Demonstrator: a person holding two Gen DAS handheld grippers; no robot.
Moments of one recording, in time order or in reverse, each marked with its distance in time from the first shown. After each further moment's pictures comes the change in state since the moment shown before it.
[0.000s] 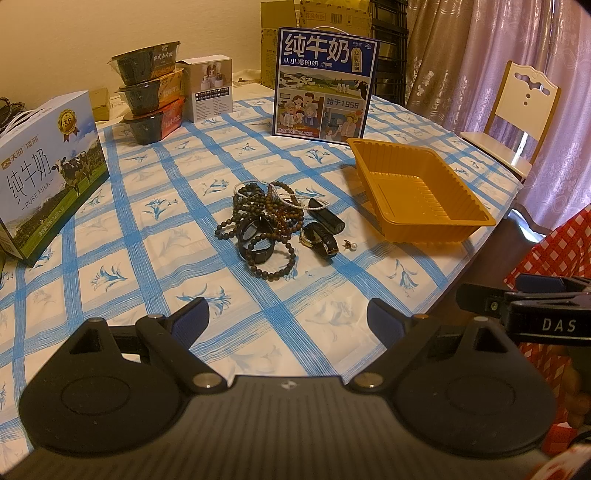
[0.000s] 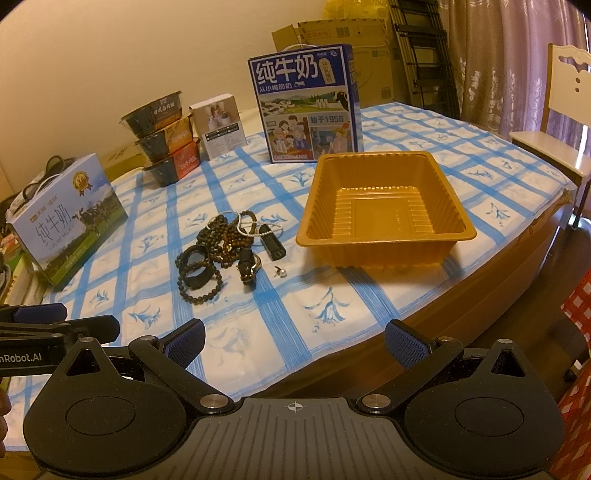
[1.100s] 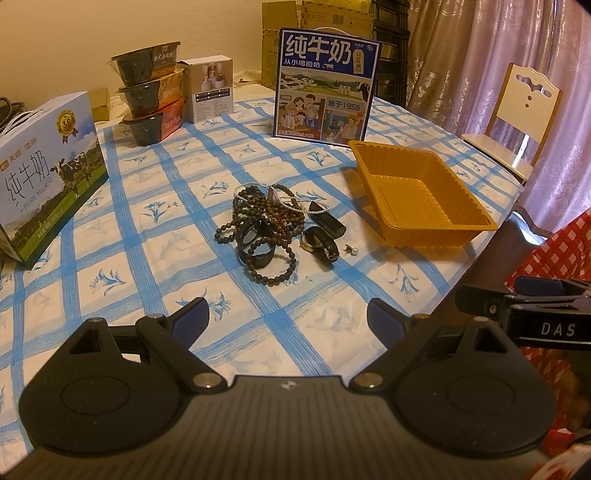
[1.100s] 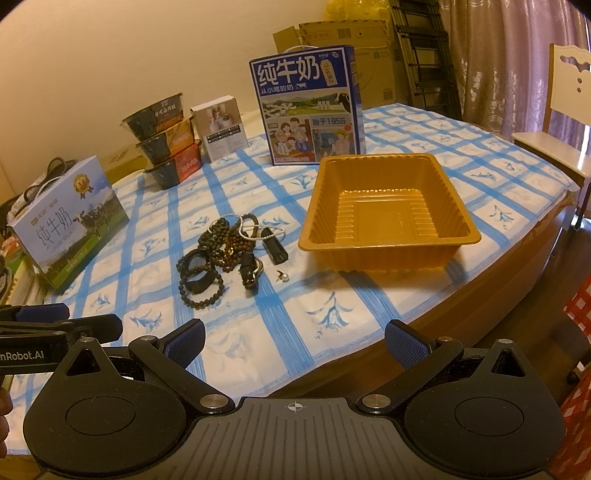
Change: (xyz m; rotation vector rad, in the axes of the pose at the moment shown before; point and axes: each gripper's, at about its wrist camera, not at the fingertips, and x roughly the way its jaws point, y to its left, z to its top) left arm 0.000 0.000 0.000 -0.001 0.000 -0.002; right arm 0.004 0.000 0.003 0.001 -0.004 0.004
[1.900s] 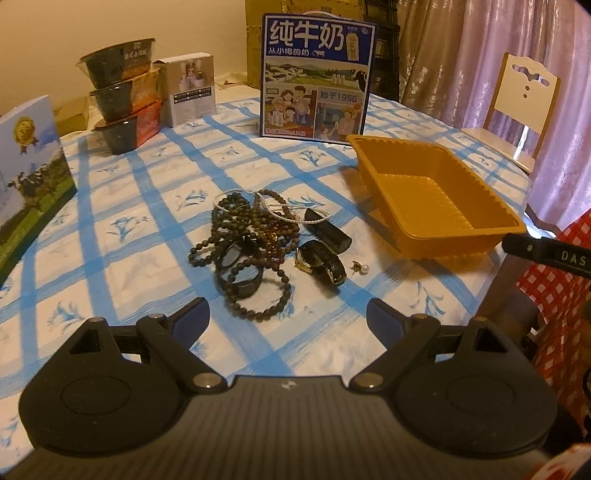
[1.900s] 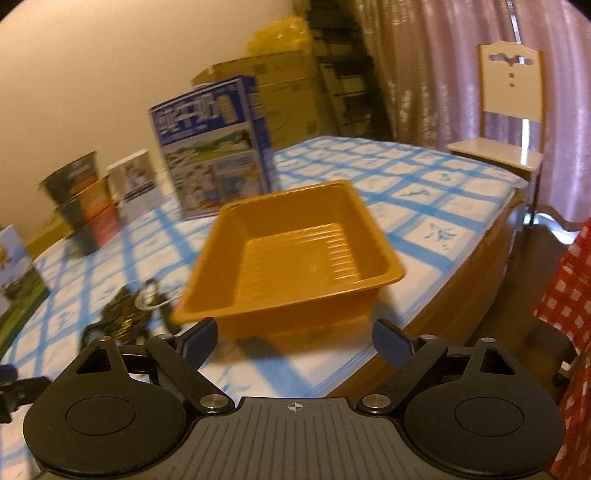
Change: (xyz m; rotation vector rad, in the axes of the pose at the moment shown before) left arm 0.092 -0.004 0.018 0.049 -0.026 -0.019; right arm 0.059 -0.090 0.017 0.140 -0.199 -0.168
